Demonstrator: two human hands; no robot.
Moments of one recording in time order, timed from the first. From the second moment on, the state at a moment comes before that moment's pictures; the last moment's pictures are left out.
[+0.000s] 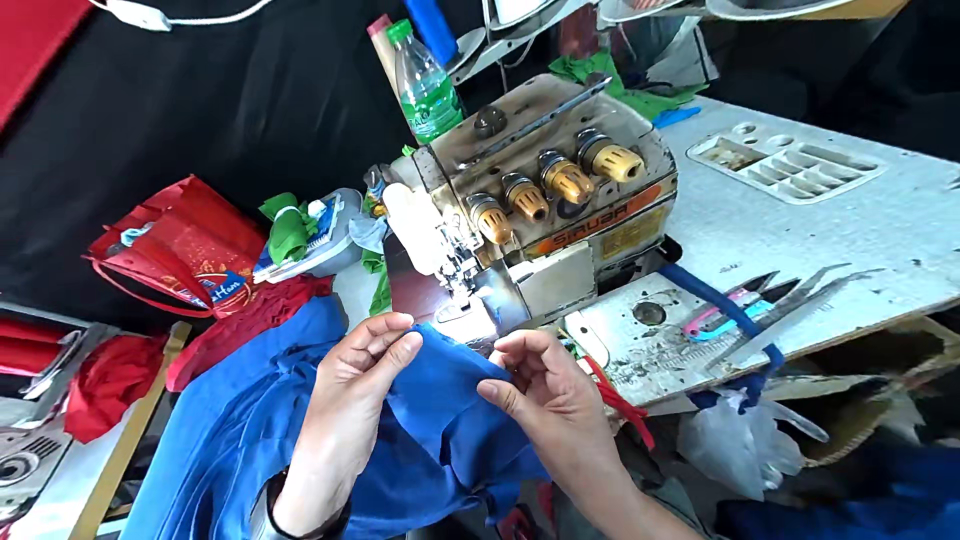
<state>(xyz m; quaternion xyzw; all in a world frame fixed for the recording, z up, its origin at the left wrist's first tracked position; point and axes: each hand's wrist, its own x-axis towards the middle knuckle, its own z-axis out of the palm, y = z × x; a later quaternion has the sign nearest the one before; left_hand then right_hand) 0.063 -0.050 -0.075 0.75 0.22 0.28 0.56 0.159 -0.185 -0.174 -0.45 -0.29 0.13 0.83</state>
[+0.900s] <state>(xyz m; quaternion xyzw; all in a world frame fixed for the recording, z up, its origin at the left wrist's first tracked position) 0.045 -0.058 -0.076 0.77 0.17 0.29 0.54 0.169 -0.198 -0.171 -0.46 -0.40 0.18 0.77</state>
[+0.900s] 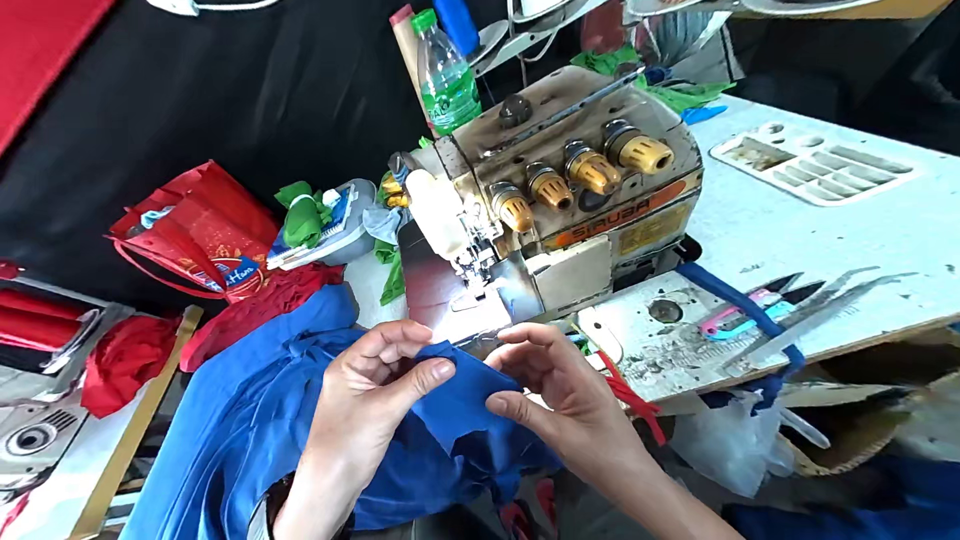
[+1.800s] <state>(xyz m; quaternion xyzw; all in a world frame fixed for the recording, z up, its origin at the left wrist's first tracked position) 0.044 -0.064 -0.080 0.77 0.16 0.19 0.59 0.165 -0.211 -0.162 -0.48 -0.45 0.16 0.74</state>
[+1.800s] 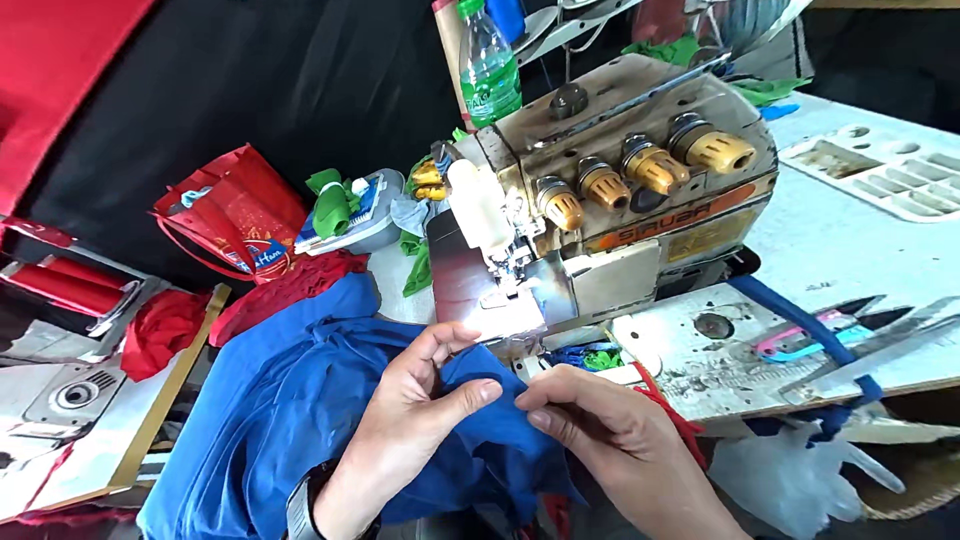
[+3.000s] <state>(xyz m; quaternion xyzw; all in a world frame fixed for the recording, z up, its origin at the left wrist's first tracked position) 0.105 -0.047 -0.088 0.84 0.14 0.31 0.42 0.196 -0.196 -0.179 -0.52 -0.36 0.19 0.75</state>
